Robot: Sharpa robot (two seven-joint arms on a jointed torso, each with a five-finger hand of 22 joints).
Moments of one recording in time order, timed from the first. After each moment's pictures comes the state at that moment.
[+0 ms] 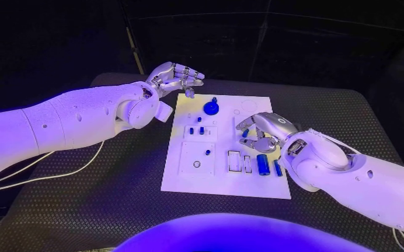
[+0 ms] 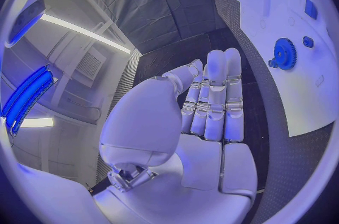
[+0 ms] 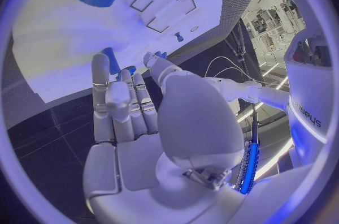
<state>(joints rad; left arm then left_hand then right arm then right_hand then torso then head) 1.19 -0.80 -0.11 1.34 -0.22 -0.20 0.36 1.35 -0.04 0.44 -0.09 0.07 0.97 0.18 0.19 0.07 1.06 0.11 0.31 0.07 1.27 0.02 0.85 0.41 0.17 1.08 0.12 0.68 0.70 0.88 -0.81 0.08 1.66 -1.67 -0.39 -0.21 1.38 -0.15 0.35 0.05 0.15 0.92 0.17 0.07 0.07 0.93 0.12 0.23 0.07 1.40 0.04 1.21 0.89 0.17 1.00 0.14 1.04 0.54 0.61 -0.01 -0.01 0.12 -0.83</state>
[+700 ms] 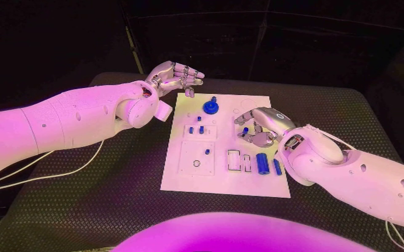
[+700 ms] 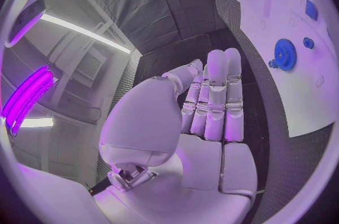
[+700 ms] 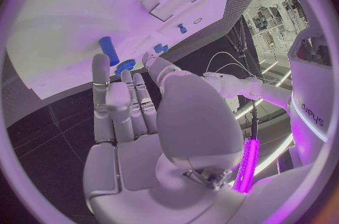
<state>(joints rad) 1.19 -0.80 -0.11 1.35 -0.22 -0.20 0.36 1.35 -0.04 0.44 -0.09 0.07 0.97 0.18 0.19 0.07 1.06 0.11 0.31 0.07 1.27 0.02 0.85 0.41 0.17 1.08 0.12 0.68 0.70 0.88 -0.78 0.09 1.61 -1.65 -0.42 -0.18 1.40 -0.15 0.35 0.05 0.15 0.92 0.18 0.07 0.07 0.90 0.13 0.25 0.06 1.41 0.04 1.22 0.87 0.17 1.01 0.14 1.04 0.54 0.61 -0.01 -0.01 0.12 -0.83</state>
